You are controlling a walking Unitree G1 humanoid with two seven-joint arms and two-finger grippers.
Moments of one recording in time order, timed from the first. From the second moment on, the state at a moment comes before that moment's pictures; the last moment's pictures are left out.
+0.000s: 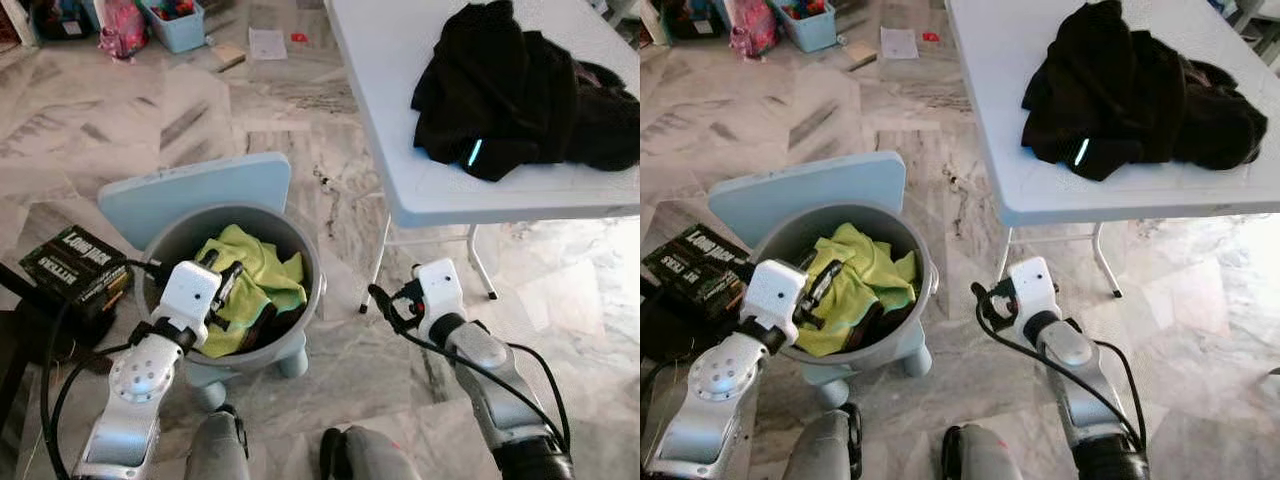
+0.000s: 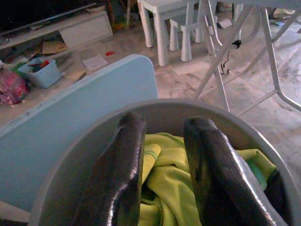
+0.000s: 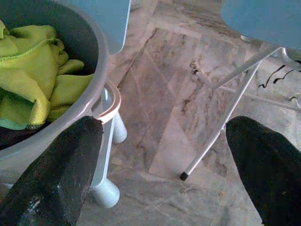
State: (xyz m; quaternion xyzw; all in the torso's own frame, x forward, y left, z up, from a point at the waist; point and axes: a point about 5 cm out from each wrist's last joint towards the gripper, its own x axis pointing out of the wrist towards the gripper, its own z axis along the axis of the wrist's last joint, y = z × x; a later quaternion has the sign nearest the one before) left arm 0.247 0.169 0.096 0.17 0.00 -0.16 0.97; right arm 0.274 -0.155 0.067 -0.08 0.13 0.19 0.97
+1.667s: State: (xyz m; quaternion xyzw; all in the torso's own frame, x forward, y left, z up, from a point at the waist) left arm 0.311 0.196 0.077 0.22 0.09 -0.20 0.95; right arm 0.247 -0.178 0.070 -0.09 0.15 0.18 0.97
